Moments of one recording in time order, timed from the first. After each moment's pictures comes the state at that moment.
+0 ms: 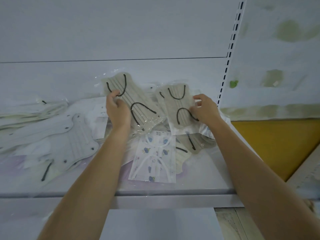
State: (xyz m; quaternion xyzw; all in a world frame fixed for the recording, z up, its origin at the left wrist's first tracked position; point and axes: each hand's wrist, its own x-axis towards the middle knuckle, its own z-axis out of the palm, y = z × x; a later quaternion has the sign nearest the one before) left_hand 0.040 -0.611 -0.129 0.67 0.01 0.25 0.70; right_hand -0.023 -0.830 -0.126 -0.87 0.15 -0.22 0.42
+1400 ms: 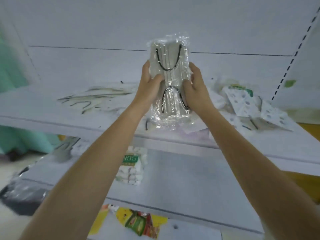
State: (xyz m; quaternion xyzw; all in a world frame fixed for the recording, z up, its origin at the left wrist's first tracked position) left_hand -0.036 -0.428 -0.082 0.67 -0.17 0.10 0.72; right_hand -0.080 -0.564 -0.086 -0.81 -0.11 -0.27 0.52
